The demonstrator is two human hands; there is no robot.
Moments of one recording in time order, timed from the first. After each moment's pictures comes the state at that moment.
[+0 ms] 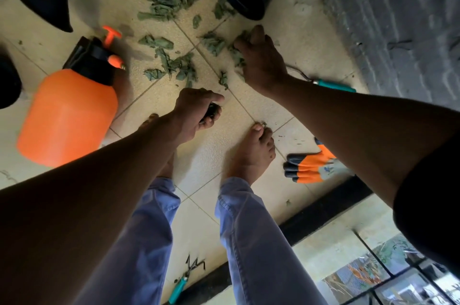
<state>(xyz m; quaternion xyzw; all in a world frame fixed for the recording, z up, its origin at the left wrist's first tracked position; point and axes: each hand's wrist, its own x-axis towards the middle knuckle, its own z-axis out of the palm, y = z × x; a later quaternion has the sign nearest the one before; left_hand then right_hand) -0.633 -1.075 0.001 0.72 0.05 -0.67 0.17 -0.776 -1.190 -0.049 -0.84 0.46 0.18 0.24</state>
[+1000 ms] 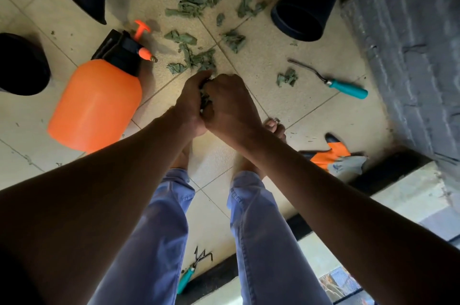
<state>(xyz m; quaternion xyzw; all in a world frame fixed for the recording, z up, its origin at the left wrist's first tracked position) -0.596 -1.053 0.017 0.62 0.22 -0.69 0.30 -0.692 -1.072 0.034 -0.80 0.48 0.04 0.35</state>
